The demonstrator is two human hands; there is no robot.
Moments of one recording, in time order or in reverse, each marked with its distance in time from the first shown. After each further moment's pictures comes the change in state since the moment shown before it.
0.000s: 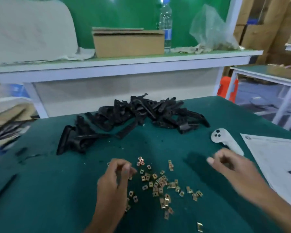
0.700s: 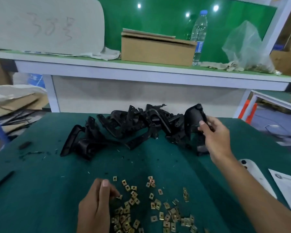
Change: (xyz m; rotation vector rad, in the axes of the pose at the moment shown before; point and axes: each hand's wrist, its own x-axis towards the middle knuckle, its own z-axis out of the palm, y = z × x) left_hand 0.025 -0.064 -0.016 -0.030 0.278 -0.091; right_hand 0.189 -0.056 0.081 0.440 0.283 0.108
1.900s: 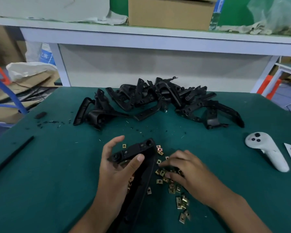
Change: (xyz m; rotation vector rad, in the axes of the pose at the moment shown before) left_hand -0.026 0.044 0.002 -0.646 -0.136 -0.242; right_hand -0.153 0.042 -0.006 -0.709 -0.932 -0.467
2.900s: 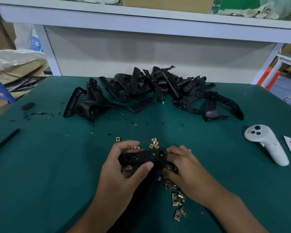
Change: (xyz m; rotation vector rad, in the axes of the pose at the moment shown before) left_hand -0.007 -0.017 0.004 0.314 -0.120 0.127; right_hand 0.000 -0.002 0.010 0.109 0.058 0.007
